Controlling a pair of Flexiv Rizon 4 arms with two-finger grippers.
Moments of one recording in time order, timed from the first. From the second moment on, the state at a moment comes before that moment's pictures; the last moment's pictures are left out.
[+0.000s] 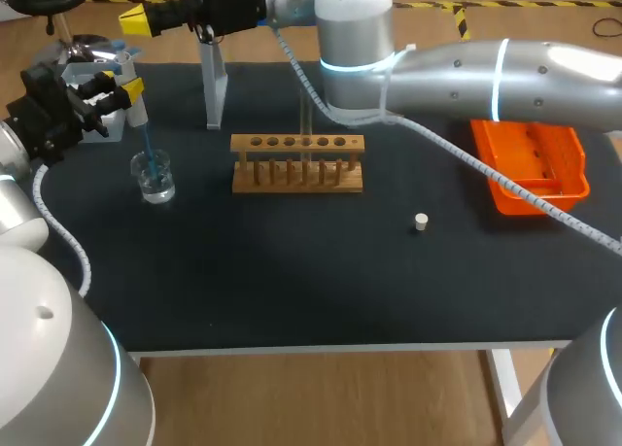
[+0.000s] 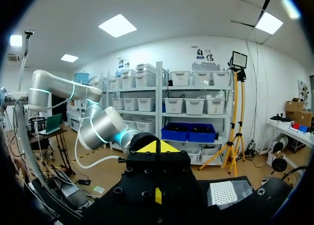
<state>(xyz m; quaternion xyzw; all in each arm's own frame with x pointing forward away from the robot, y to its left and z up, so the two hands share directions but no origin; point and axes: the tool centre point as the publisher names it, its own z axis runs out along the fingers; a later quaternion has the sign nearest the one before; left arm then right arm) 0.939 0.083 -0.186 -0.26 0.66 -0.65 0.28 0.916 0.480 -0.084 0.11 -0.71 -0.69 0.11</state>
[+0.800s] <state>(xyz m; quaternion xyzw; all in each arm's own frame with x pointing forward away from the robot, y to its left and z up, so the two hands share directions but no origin) 0.939 0.083 -0.186 -0.26 0.66 -0.65 0.28 0.920 0.496 -0.101 0.10 -0.71 -0.69 0.11</state>
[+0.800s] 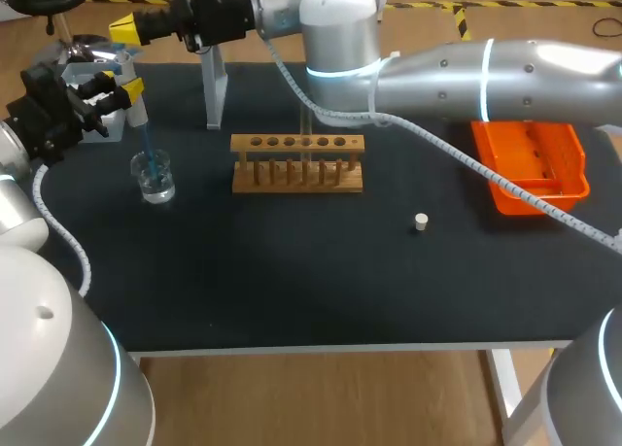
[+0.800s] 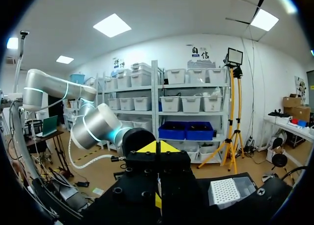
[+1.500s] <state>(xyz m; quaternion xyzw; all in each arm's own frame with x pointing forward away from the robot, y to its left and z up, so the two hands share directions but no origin) 0.939 0.083 -0.186 -0.26 0.66 -0.65 0.28 0.923 0.506 -0.107 0.09 -0.71 -0.69 0.11</state>
